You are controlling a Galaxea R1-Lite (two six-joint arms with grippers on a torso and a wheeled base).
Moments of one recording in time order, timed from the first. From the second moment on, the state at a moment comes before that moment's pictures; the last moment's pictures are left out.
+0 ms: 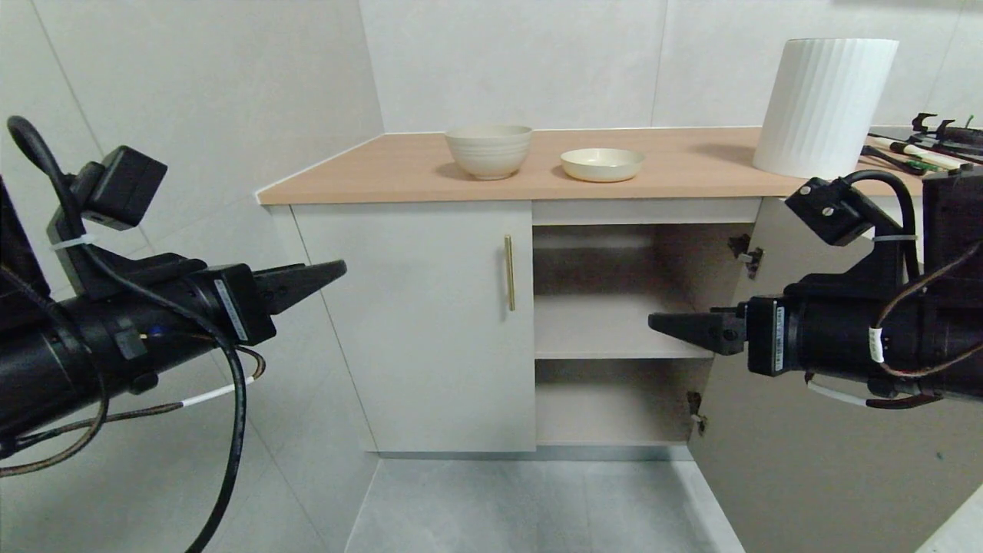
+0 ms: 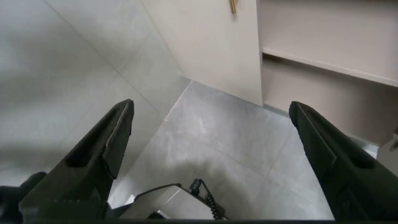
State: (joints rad) left arm -0.27 1.32 -0.72 -0.48 -0.22 -0.26; right arm 0.57 1.43 -0.90 -0.21 0.10 0.26
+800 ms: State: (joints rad) left arm -0.27 1.32 -0.74 -0.47 -0.23 -0.26; right arm 0.56 1.39 -0.92 -0.20 0.09 0.29
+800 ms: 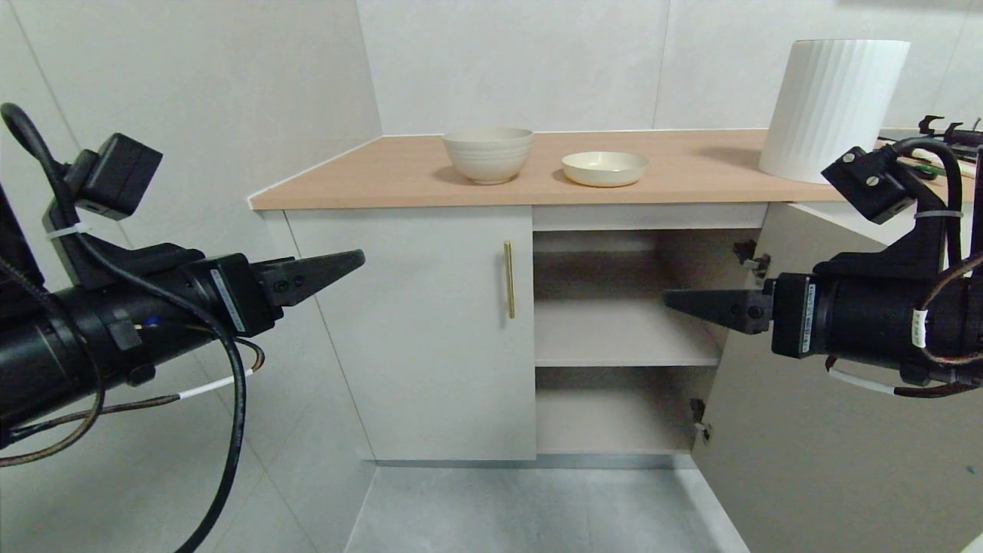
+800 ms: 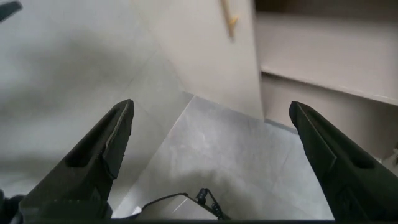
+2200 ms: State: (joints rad) left arm -0.25 1.32 -0.75 -0.47 -0.23 -0.27; right arm 0.57 1.32 -0.87 -0.20 0.14 0.28
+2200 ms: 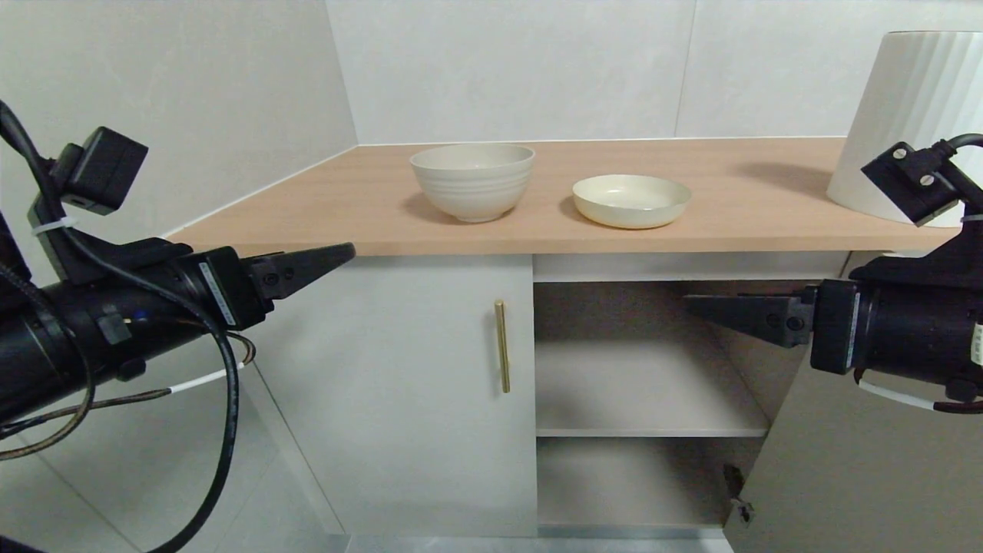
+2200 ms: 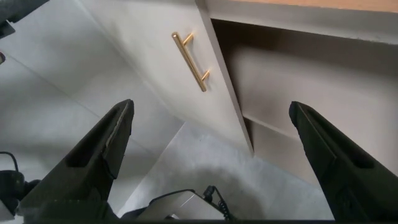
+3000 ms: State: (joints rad) left arm -0.25 1.38 -0.76 -0.48 -0.23 -0.26; right arm 0.56 1.34 -0.87 -0.21 0.14 0.28
